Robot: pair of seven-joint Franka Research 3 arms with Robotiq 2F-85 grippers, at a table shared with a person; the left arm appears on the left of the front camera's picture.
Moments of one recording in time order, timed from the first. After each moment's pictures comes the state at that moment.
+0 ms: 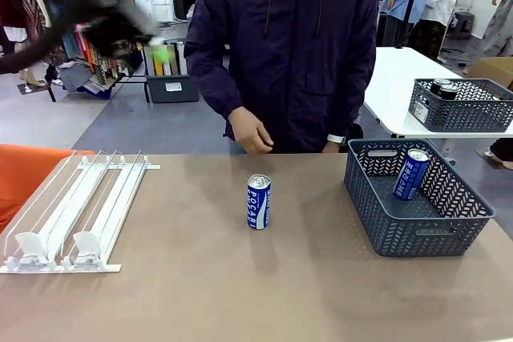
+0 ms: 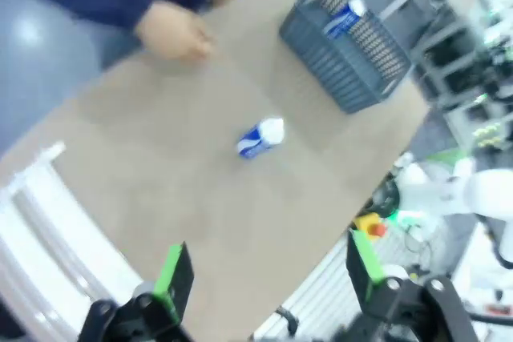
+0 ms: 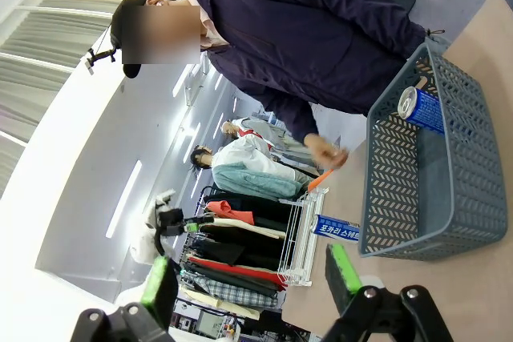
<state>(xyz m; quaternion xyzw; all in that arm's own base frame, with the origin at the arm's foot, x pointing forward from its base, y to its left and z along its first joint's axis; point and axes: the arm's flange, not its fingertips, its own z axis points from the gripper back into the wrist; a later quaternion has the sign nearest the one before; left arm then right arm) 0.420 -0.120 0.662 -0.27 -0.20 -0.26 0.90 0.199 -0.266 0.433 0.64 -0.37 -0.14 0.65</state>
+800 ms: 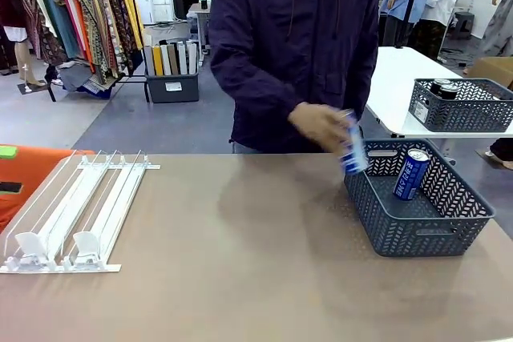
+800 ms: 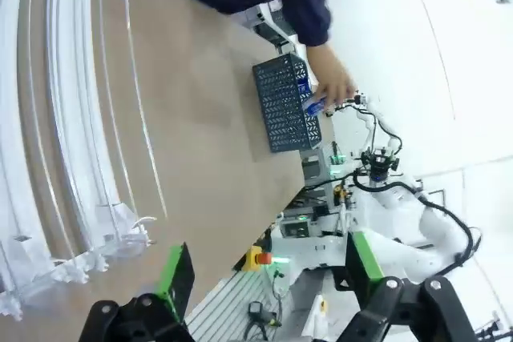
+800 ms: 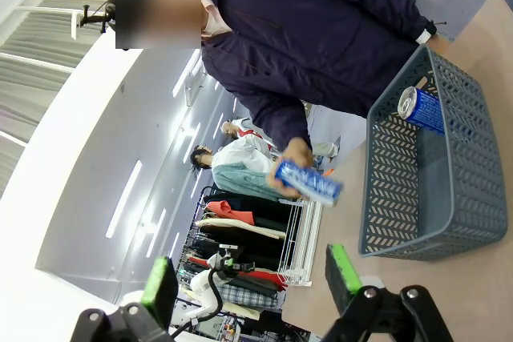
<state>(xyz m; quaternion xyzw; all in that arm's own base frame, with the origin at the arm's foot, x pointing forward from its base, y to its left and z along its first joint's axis) 0.350 0.143 0.415 -0.57 -0.17 0.01 0.80 0.199 -0.266 0.433 0.64 -0.37 -0.14 0.65</state>
